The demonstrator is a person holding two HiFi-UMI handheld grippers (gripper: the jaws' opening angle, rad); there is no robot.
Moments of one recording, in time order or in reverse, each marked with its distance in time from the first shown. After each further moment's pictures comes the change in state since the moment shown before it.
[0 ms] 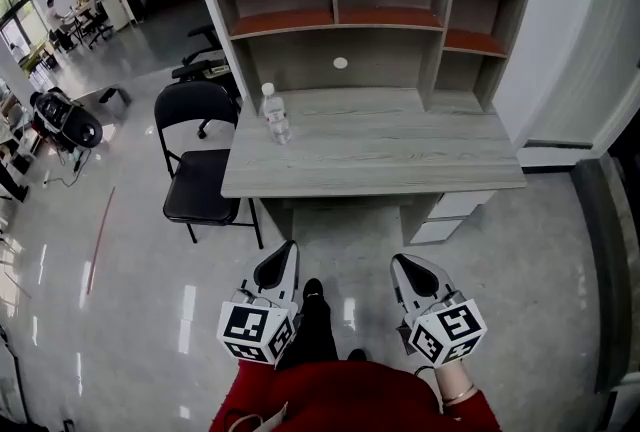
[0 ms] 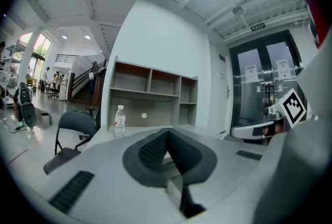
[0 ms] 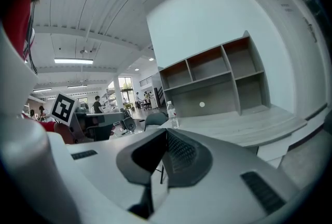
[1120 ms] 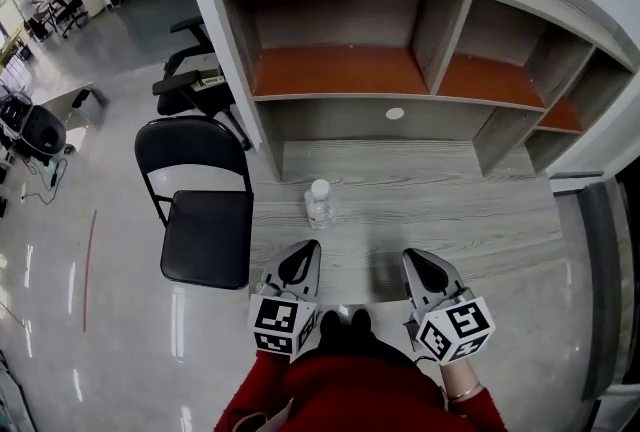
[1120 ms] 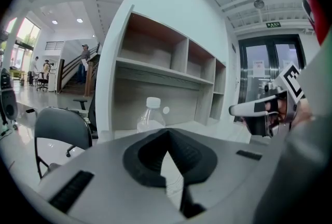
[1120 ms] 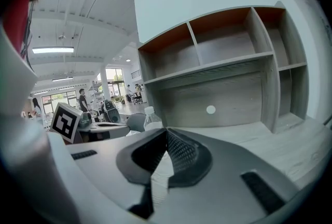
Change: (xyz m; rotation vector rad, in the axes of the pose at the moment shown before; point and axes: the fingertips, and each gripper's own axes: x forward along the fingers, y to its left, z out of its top) left arm 0.228 0.221 0.000 -0.011 0.135 -0.093; right arm 0.302 -0.049 0.078 -0.015 0.086 -0.092
